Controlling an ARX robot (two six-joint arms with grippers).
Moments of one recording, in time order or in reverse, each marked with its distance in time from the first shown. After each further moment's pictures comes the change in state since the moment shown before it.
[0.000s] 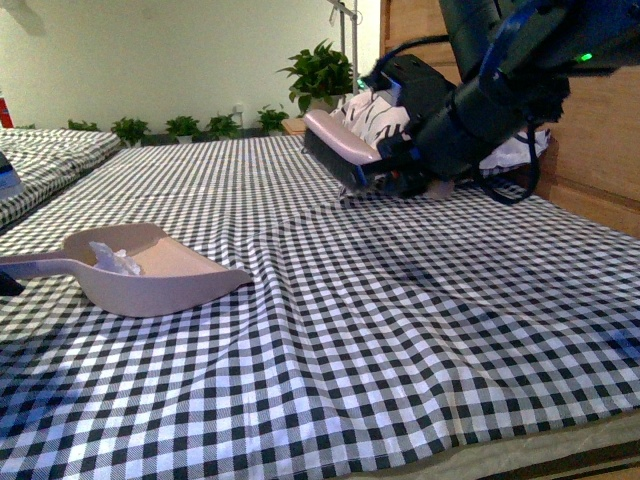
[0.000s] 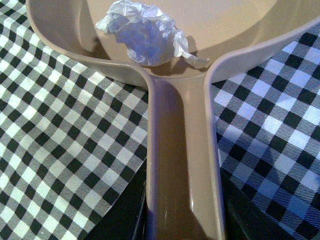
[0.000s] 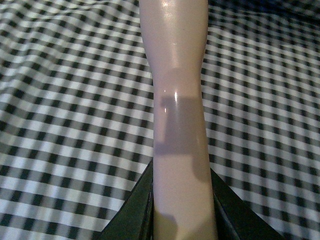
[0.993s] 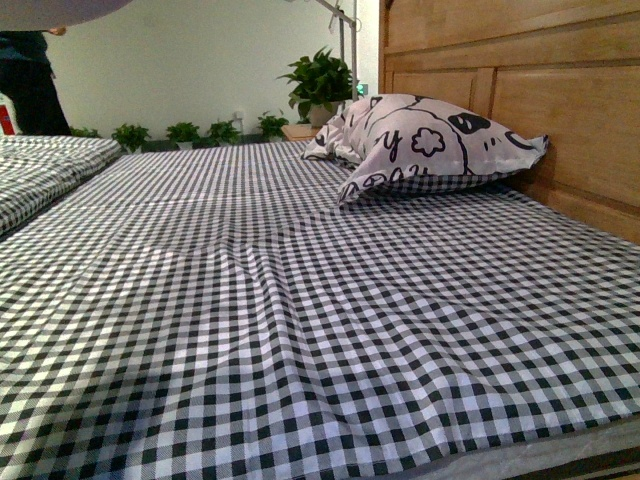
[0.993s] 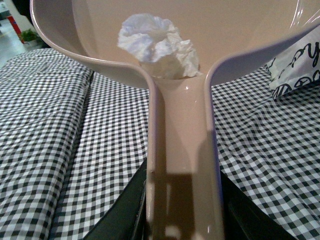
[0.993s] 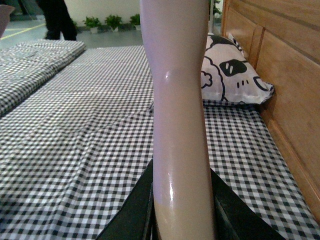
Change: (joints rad) left arm -0.281 -0.872 -0.766 0.789 -0.563 -0.864; right arm -0.455 -1.112 -0.679 0.063 -0.535 0.260
